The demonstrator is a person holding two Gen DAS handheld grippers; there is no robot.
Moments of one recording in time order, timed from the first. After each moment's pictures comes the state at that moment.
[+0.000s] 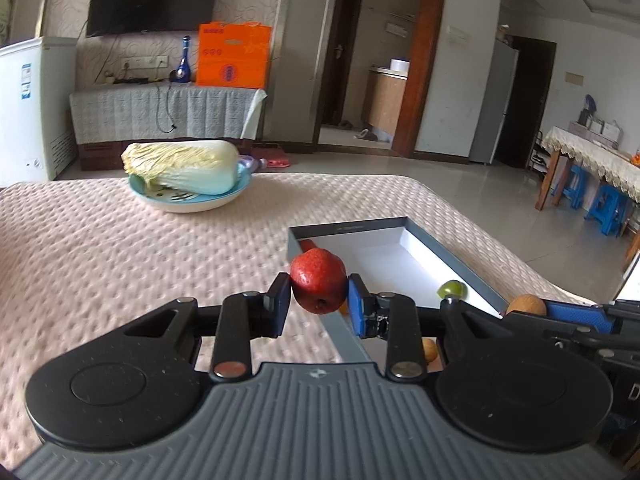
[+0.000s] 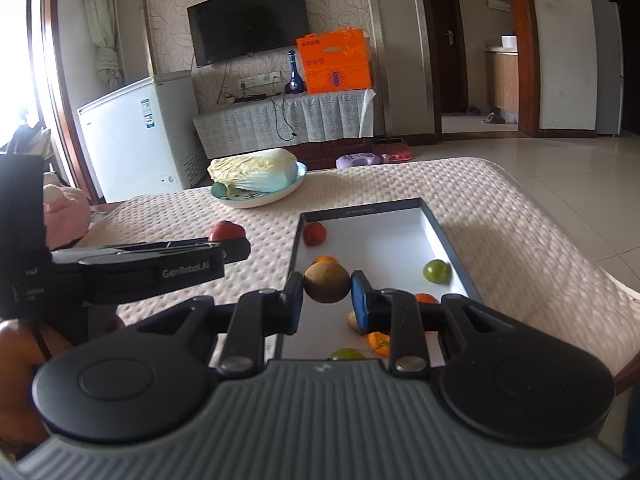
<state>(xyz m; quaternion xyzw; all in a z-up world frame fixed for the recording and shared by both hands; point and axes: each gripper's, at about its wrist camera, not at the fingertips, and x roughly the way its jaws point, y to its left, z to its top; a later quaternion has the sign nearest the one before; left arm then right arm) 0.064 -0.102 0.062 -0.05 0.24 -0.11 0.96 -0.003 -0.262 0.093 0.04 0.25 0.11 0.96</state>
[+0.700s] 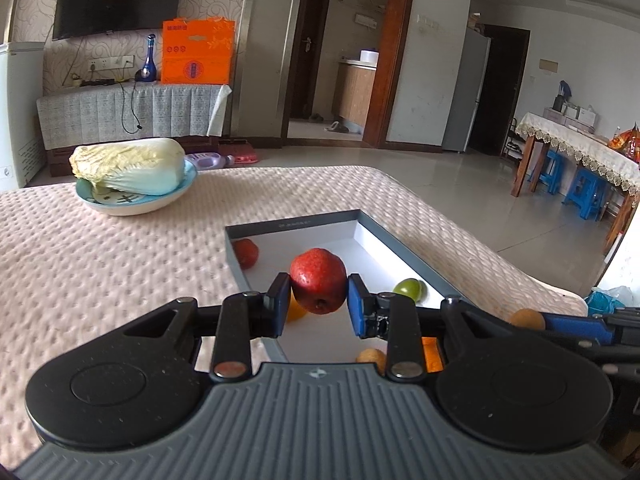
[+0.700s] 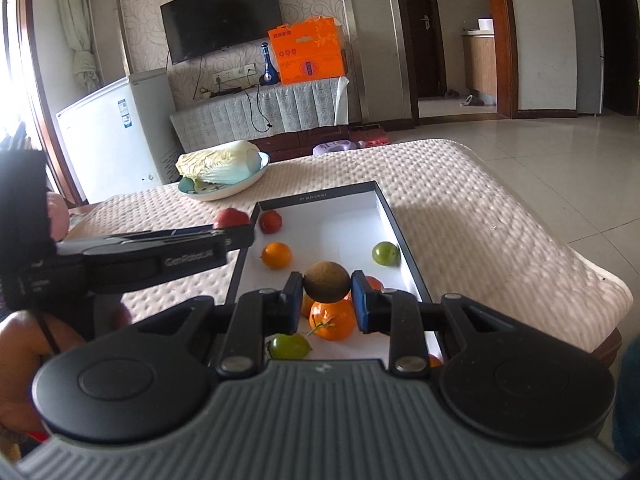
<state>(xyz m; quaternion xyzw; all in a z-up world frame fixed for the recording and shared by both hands) 0.086 -0.148 0.051 -0.03 0.25 -0.16 0.95 -0.004 -0.295 0.087 0.05 0.27 0.09 0.96</state>
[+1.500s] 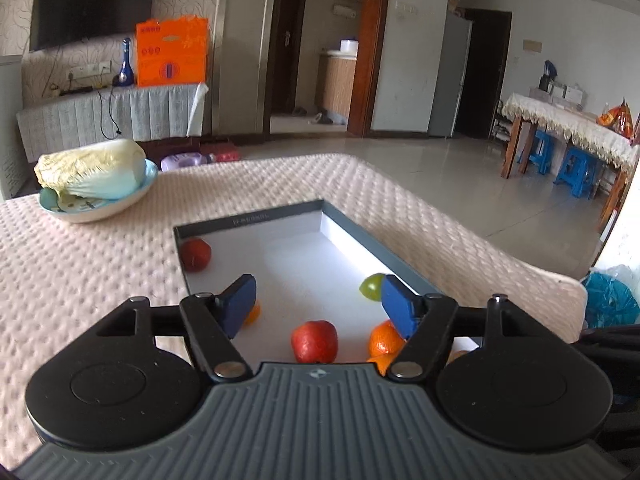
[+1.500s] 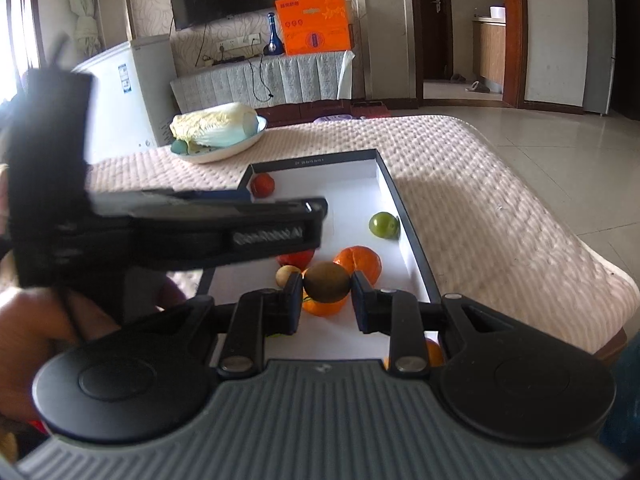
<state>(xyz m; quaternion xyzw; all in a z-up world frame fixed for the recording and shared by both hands) 0.100 -0.186 0.039 -0.01 0.25 -0.18 0.95 0.013 -0.291 0.062 0.02 0.31 0.09 0.95</state>
